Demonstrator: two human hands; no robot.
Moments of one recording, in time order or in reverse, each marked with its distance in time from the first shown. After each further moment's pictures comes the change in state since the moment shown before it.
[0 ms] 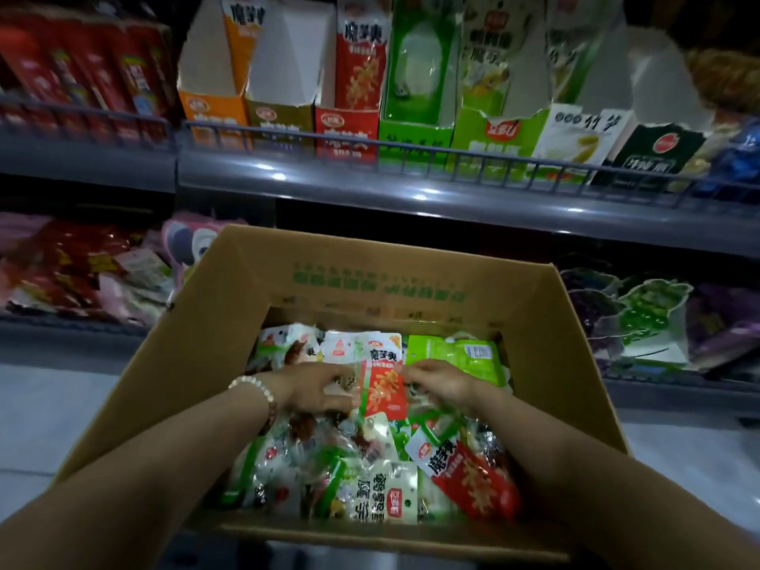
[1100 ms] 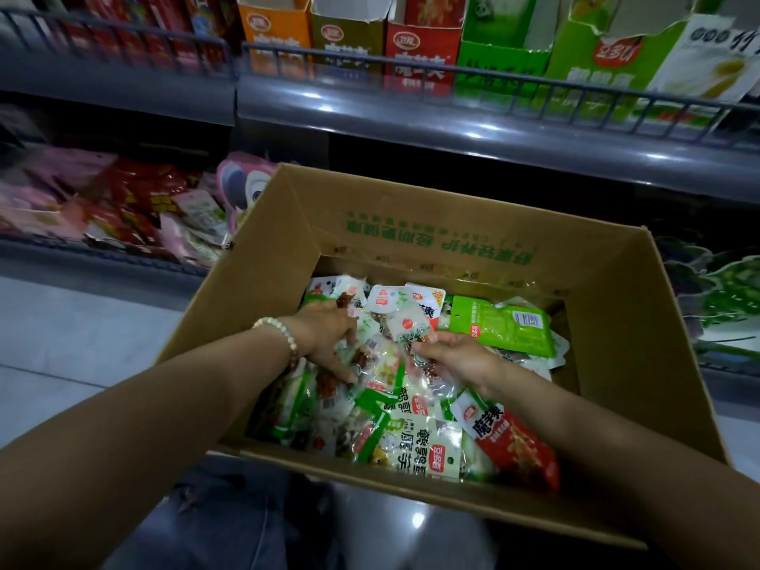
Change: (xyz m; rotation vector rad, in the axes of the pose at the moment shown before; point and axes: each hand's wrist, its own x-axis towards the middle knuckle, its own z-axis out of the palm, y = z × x) left_hand -0.021 -0.029 -0.006 0.314 0.029 -0.108; right_hand 0.010 0.001 0.049 0.263 -0.075 -0.079
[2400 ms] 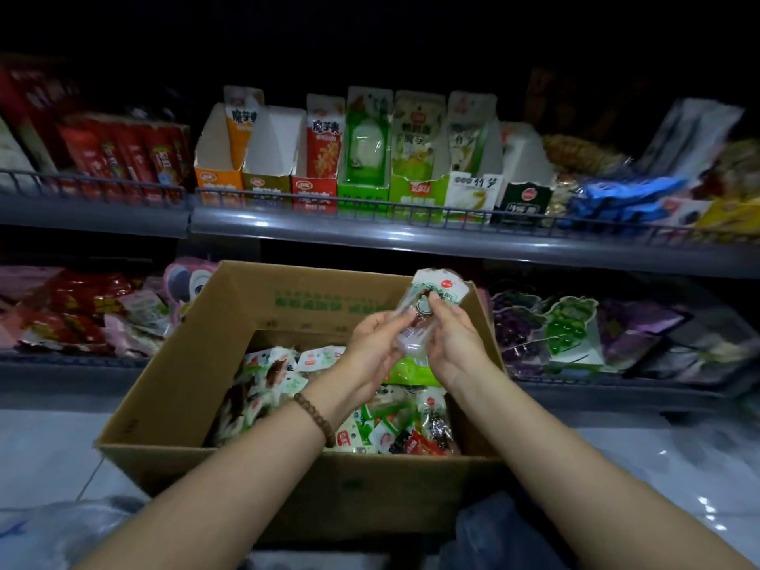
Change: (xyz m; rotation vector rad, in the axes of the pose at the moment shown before) left_hand -0.078 0.207 -0.071 -1.986 0.414 0.299; right_hand -0.164 -0.084 -0.034 1.011 0.434 -0.442
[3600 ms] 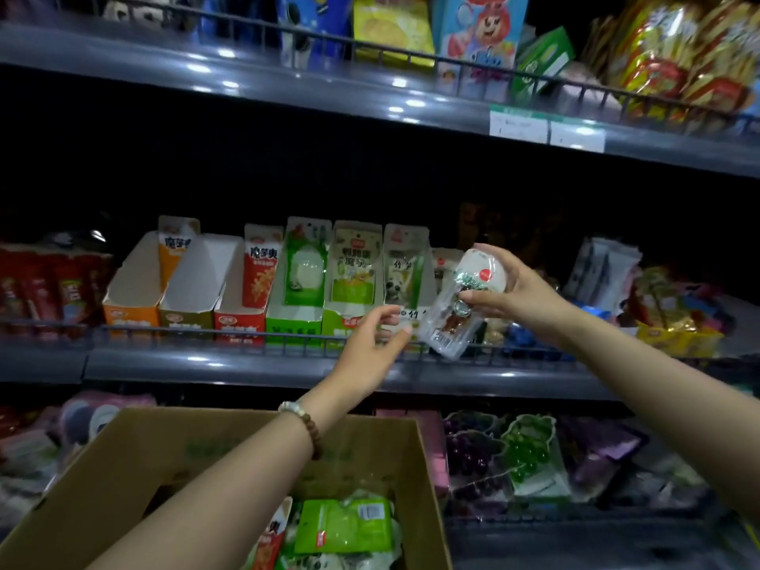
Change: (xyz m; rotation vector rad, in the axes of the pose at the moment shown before) left_hand 0.105 0.100 0.109 0.694 -0.132 0.597; right_hand 0.087 -0.271 0.009 -0.942 -0.398 -0.562
